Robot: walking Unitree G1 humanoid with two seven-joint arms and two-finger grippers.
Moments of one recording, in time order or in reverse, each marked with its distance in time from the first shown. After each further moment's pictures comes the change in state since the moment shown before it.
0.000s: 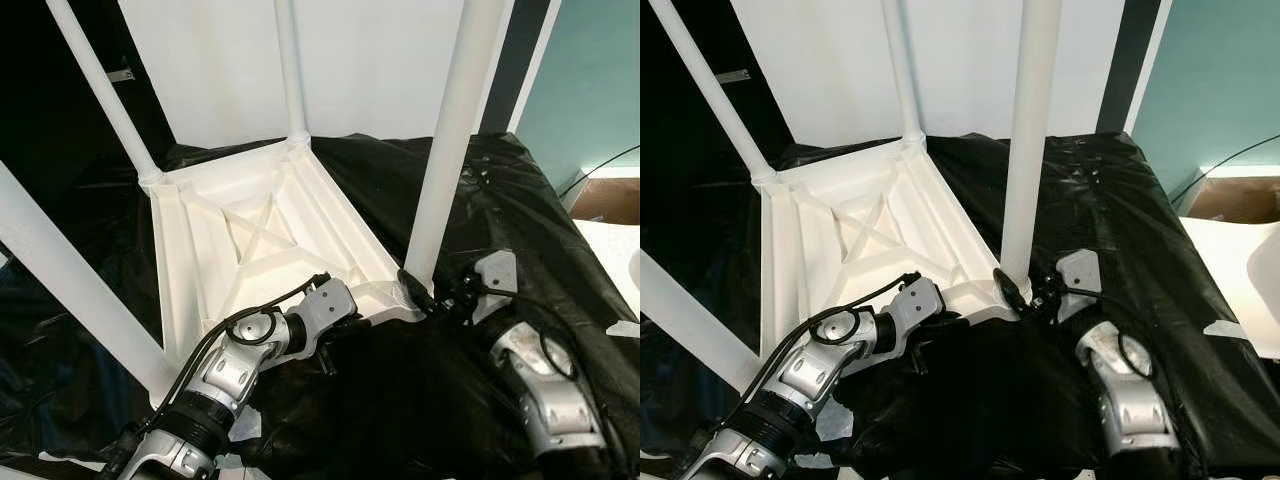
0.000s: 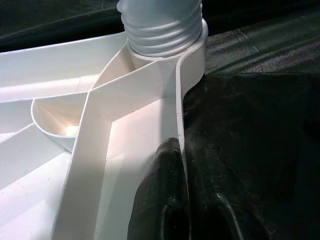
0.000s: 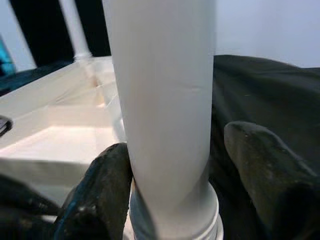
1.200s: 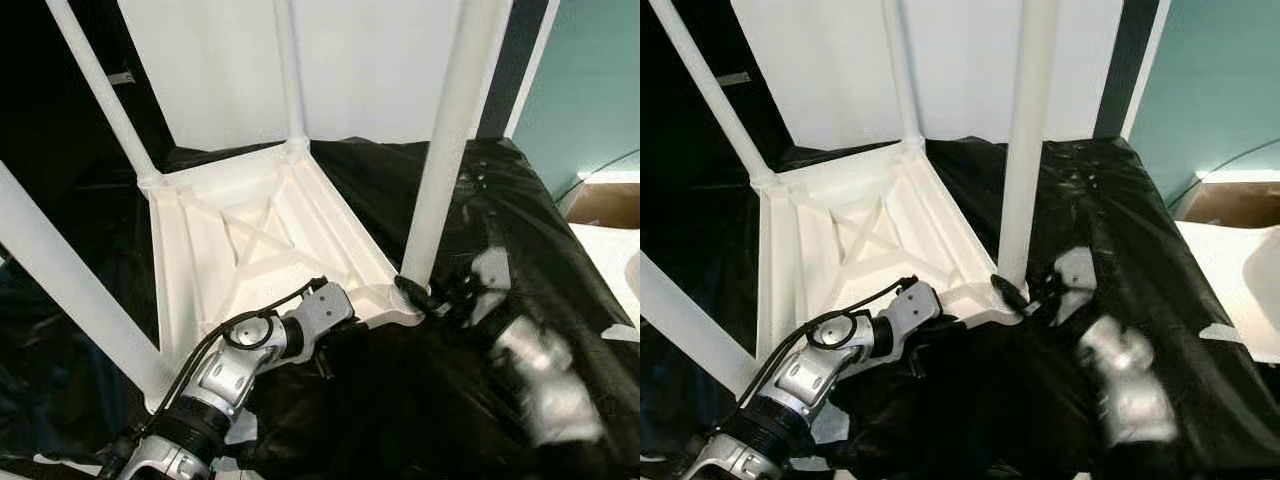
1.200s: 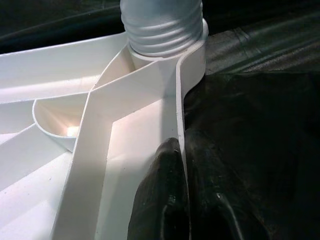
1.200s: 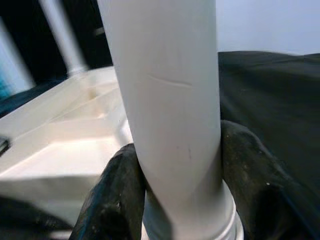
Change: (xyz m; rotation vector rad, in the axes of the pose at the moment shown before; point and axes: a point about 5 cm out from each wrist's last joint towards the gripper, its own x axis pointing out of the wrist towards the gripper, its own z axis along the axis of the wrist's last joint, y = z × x) left arm -0.003 -0.003 -0.004 0.000 0.008 0.008; right arm 0.003 0.018 -0.005 0.112 -0.035 -0.158
